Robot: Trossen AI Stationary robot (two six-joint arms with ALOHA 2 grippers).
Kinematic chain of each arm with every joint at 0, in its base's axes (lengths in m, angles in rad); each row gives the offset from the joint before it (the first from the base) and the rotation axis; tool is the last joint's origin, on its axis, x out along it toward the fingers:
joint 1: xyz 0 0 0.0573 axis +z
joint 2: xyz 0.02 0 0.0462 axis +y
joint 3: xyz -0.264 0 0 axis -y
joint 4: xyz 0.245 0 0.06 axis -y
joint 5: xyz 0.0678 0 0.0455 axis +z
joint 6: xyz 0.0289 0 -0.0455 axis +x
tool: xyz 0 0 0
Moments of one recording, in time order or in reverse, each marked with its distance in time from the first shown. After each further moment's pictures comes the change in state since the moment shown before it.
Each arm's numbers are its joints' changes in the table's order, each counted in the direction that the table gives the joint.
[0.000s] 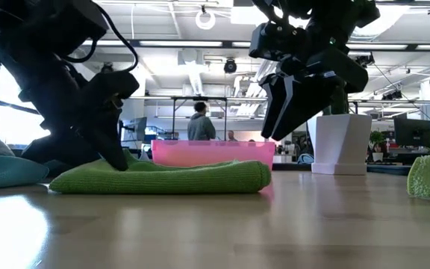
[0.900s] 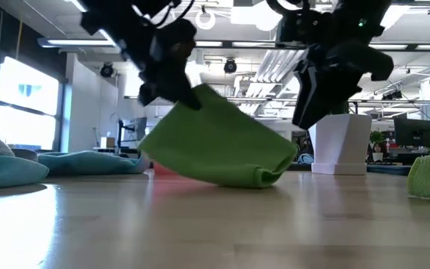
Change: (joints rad) left arm 0.308 -0.016 0.386 -0.160 -0.209 0.923; right arm 0.113 -0.079 0.000 -0.224 -0.249 0.307
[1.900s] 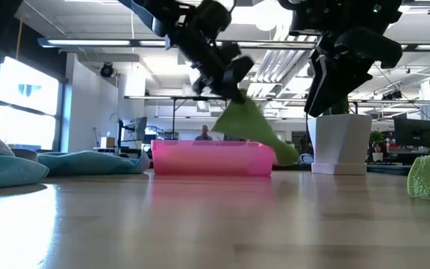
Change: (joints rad) left arm 0.331 0.365 0.548 -0.053 0.089 0.376; right arm 0.051 -0.055 0.000 -0.095 -0.094 0.139
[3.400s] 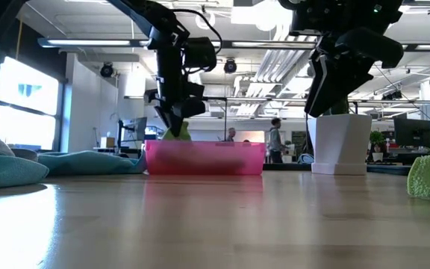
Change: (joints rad) left arm 0.087 0.000 -0.009 -0.648 0.210 -0.161; right arm 0.000 0.000 0.000 0.000 0.007 -0.002
